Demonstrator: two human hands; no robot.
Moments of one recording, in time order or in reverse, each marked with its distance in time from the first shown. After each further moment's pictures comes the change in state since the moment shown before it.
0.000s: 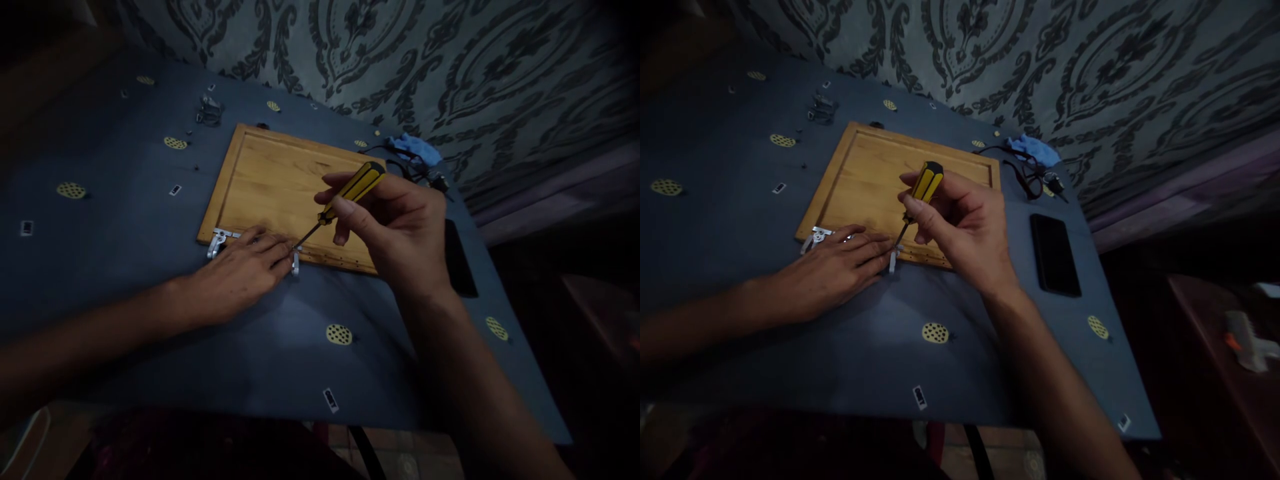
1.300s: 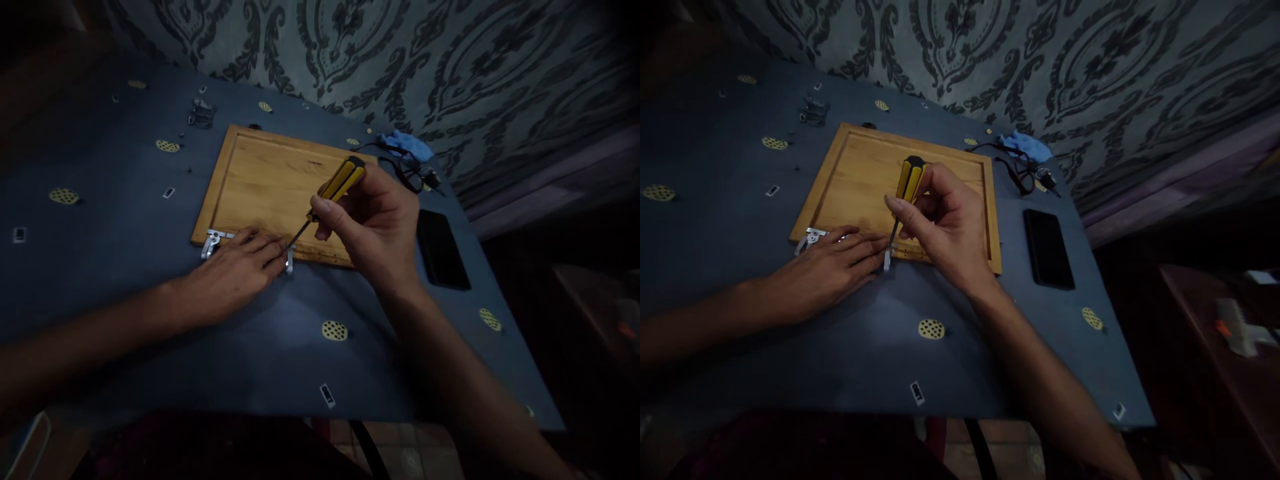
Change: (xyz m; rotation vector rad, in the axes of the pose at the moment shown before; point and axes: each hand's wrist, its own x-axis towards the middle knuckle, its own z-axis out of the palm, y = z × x) left_hand 0.001 0.001 0.000 0.023 0.028 -0.003; right_hand 0.003 0.009 0.009 -0.016 0.076 -0.051
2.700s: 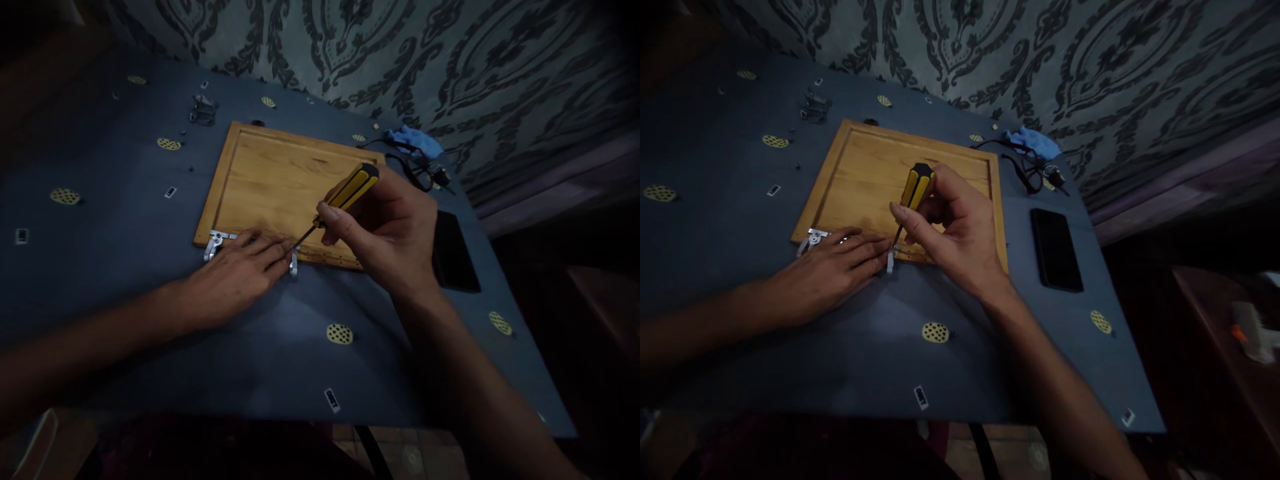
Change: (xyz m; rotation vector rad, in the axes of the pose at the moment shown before) left_hand -0.002 -0.001 0.004 -0.017 0.036 0.000; right_hand -0.003 -0.003 -0.006 0.010 -0.076 -0.063
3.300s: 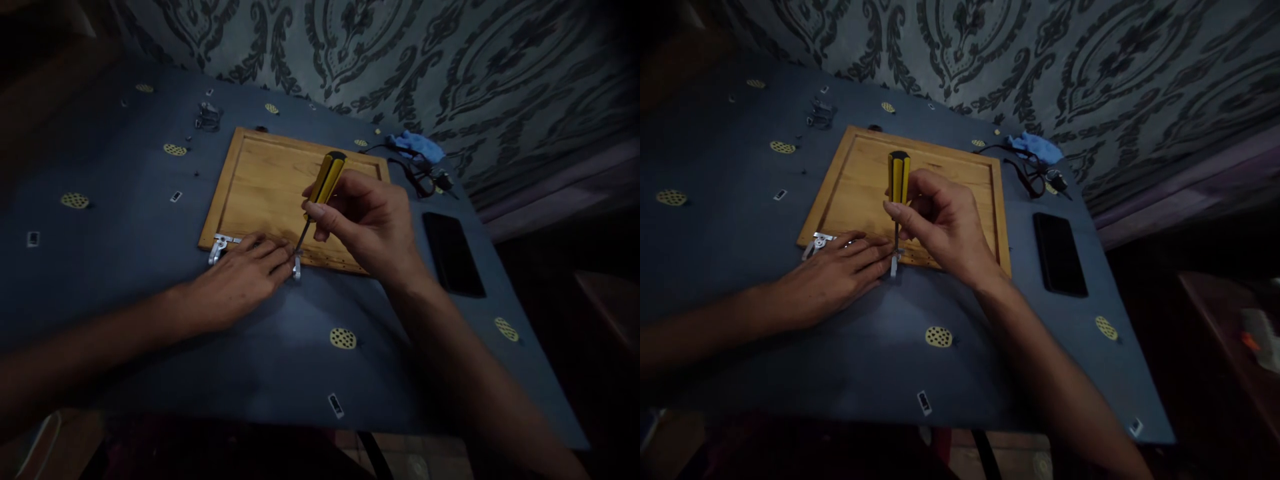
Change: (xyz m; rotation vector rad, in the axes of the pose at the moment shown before) left_hand 0.000 -0.001 -0.001 0.041 0.020 0.019; right_hand 0.015 0.012 0.003 0.025 -0.133 0.055
